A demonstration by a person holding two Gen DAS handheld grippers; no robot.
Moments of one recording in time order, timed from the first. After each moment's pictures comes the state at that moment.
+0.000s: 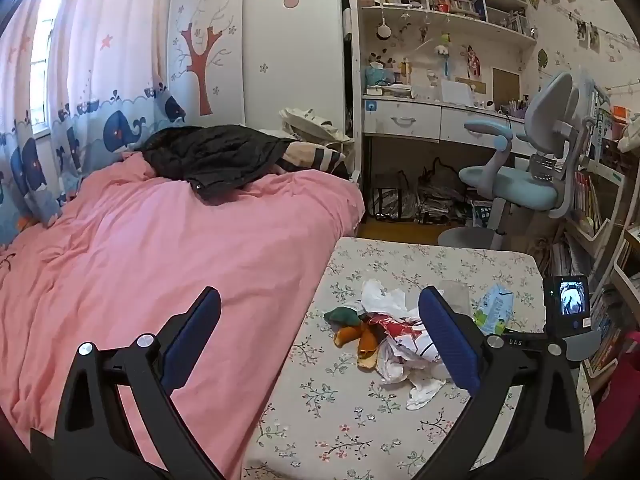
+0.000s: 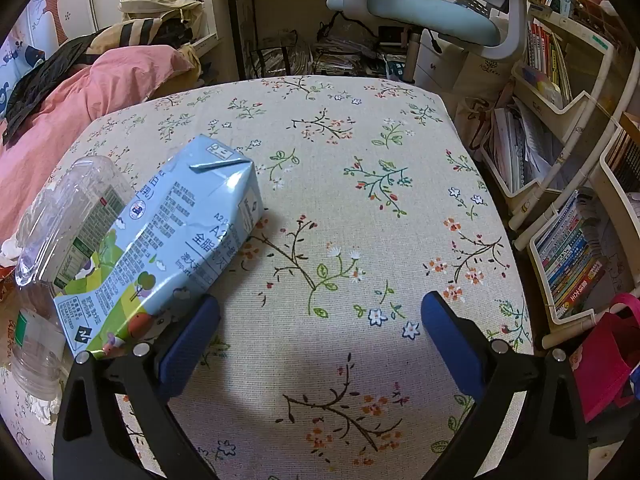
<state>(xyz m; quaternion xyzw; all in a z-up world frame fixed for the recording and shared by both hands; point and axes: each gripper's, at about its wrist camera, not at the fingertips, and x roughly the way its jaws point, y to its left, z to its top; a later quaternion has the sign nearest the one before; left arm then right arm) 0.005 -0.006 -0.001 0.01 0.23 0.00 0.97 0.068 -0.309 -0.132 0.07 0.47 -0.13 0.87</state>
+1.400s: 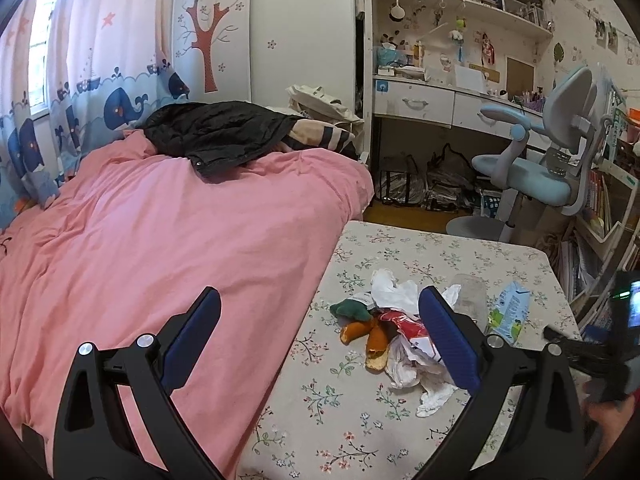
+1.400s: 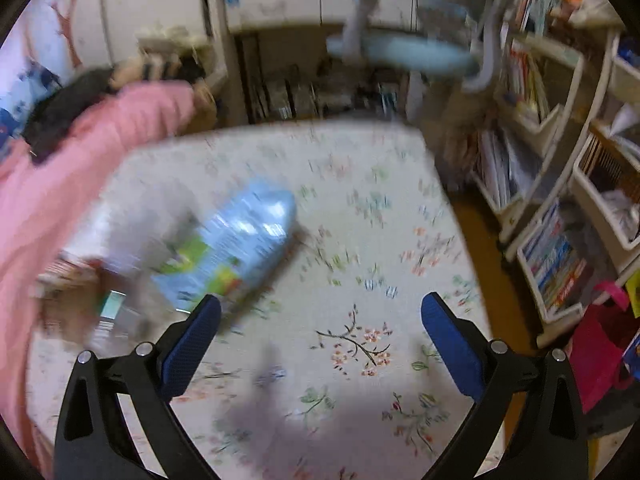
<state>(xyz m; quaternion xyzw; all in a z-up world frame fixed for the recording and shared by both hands) 0.041 0.000 -0.023 0.00 0.26 0.01 0.96 -0.015 -0.271 -0.047 0.07 0.37 -0.13 0.92</state>
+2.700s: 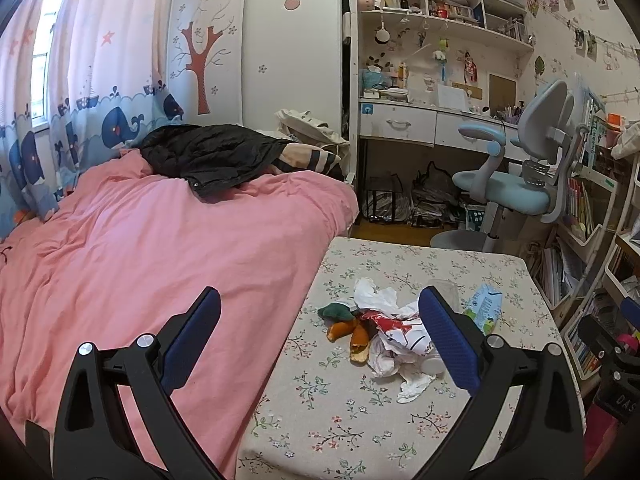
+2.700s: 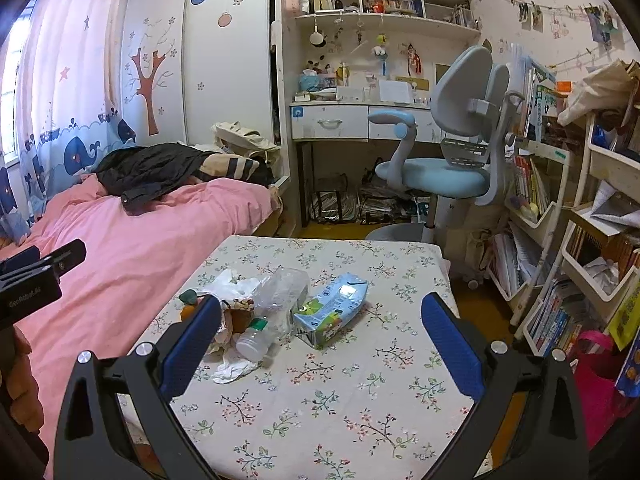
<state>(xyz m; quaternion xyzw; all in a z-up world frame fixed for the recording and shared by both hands) -0.013 -0.008 0.002 0.00 0.23 -0.01 0.97 -0.114 -0.209 0.020 0.04 0.22 -0.07 0.97</state>
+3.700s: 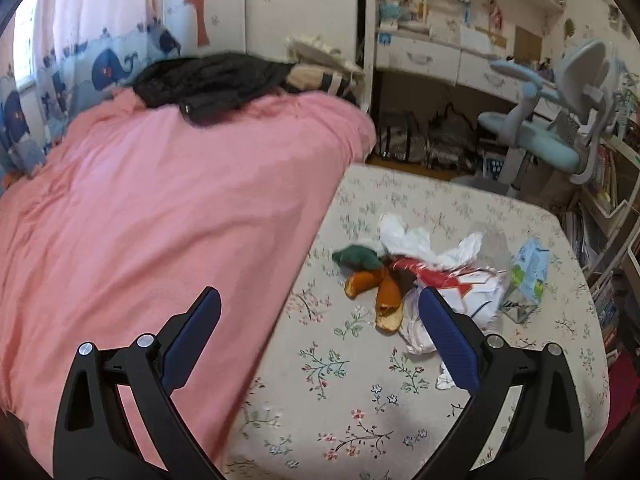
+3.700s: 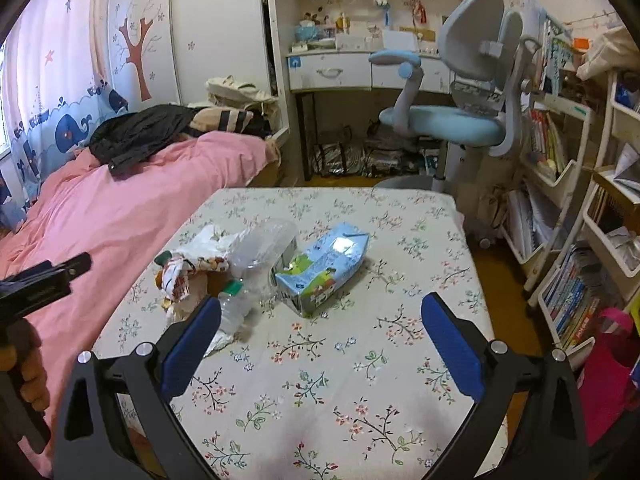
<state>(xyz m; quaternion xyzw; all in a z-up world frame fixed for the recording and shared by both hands) 0.079 0.008 -0.086 -0.01 0.36 0.01 0.93 -0.073 -0.238 -0.020 0.06 0.31 -0.04 0.95</state>
